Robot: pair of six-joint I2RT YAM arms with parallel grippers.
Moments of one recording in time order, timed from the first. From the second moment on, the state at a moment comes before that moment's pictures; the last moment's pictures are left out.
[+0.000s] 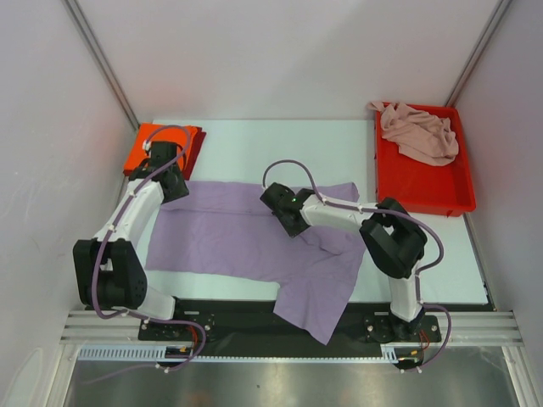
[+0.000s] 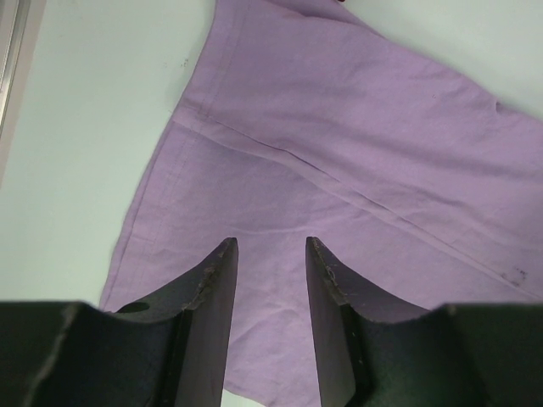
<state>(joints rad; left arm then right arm) -0.04 1.47 1.16 -0.67 -0.28 -0.37 0.87 1.95 1.38 -0.65 0.33 0.23</state>
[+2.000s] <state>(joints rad) -0.03 1.42 1.11 -0.66 -0.26 -0.35 0.58 1.95 1.71 -0.88 0.03 0.17</state>
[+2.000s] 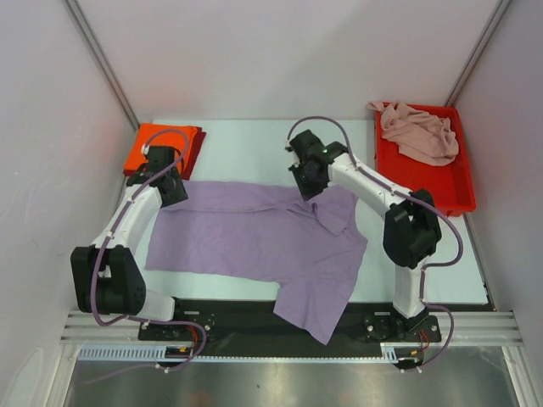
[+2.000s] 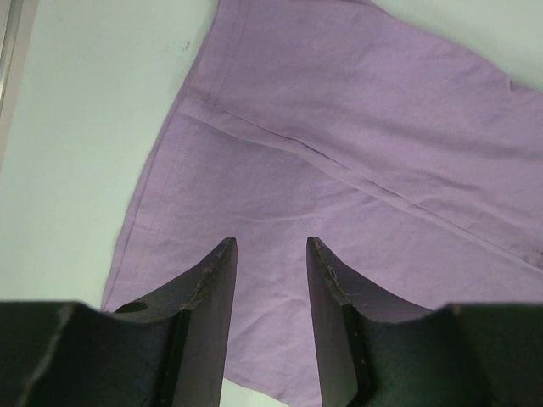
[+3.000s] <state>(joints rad) -0.03 1.40 1.11 -0.66 -0.23 -0.34 0.56 2.14 1.68 -0.81 0.05 0.26</state>
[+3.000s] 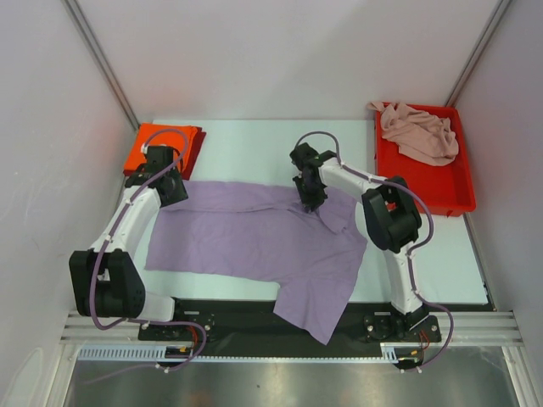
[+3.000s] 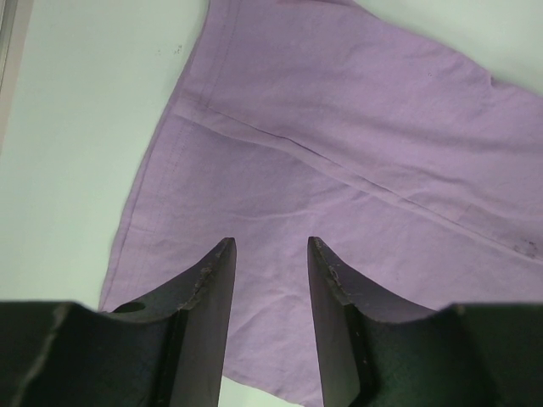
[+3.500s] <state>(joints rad) -0.03 1.40 1.11 -0.66 -0.23 -0.34 0.56 2.17 1.70 -0.81 0.07 0.25</state>
